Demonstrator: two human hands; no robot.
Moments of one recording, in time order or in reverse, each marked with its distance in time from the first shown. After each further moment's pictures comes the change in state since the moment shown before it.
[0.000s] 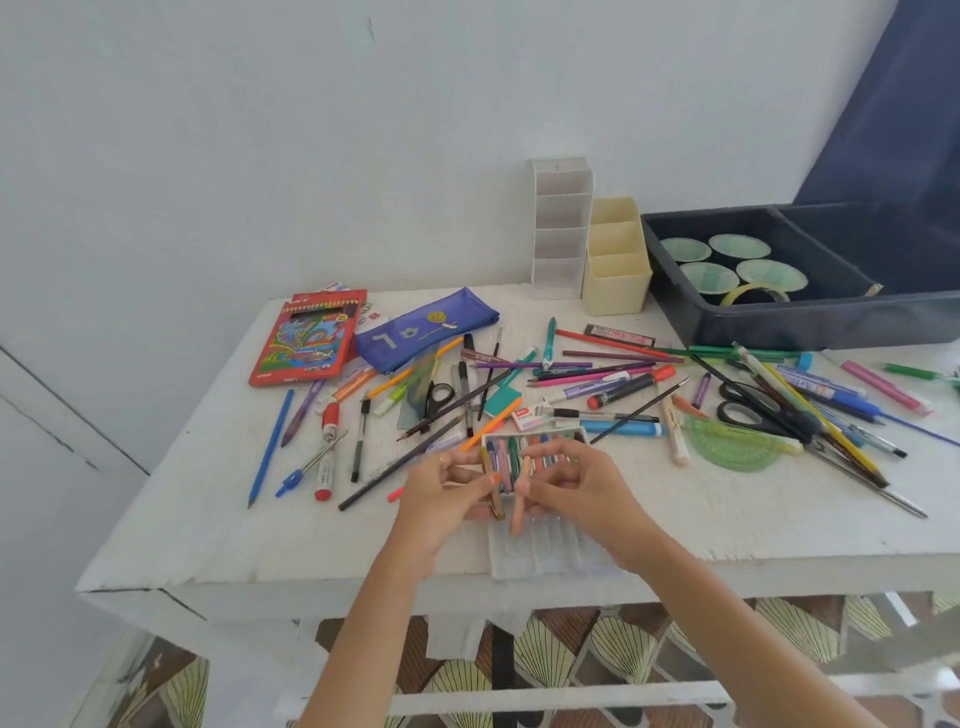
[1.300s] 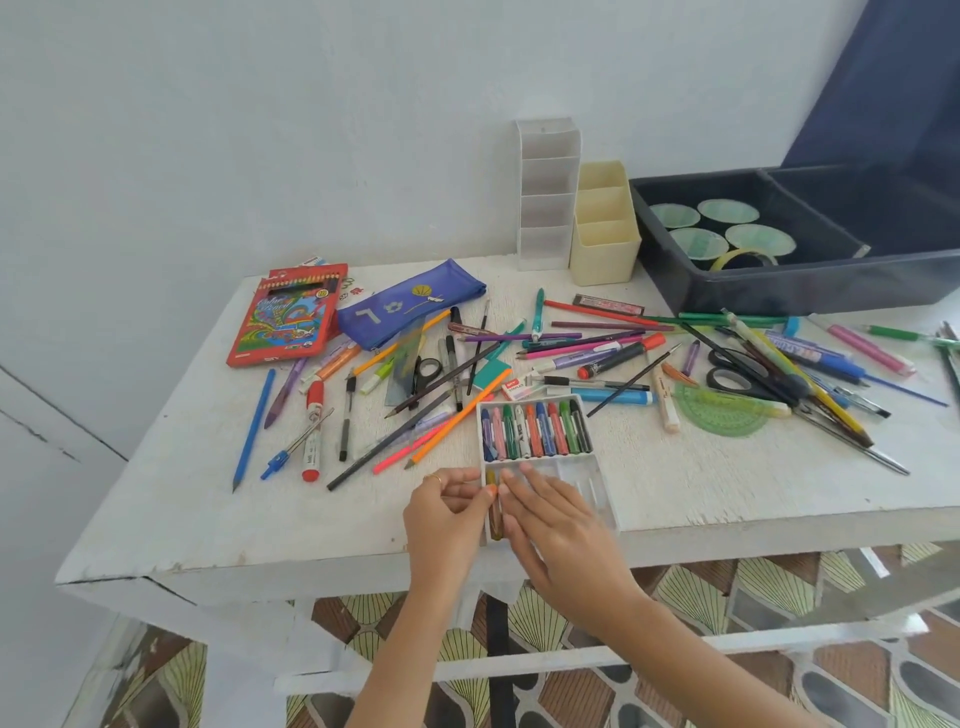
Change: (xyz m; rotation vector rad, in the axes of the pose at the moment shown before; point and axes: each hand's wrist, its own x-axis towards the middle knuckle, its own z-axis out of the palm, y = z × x) left_hand -0.022 -0.041 0.020 0.194 0.259 0.129; right_hand -0.038 0.068 0.023 -1.122 0.134 -0.710
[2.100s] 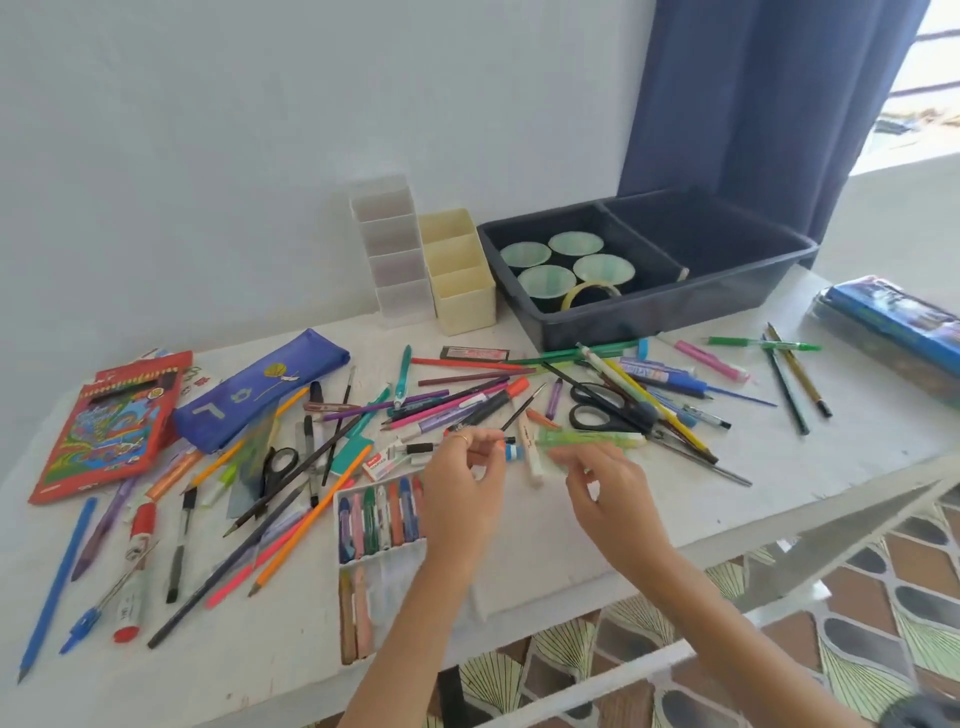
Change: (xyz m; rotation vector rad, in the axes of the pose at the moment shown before) left_hand 0.023 0.087 0.146 0.101 -0.170 0.407; right_hand -0.005 0.140 -0.100 0.158 0.278 0.541
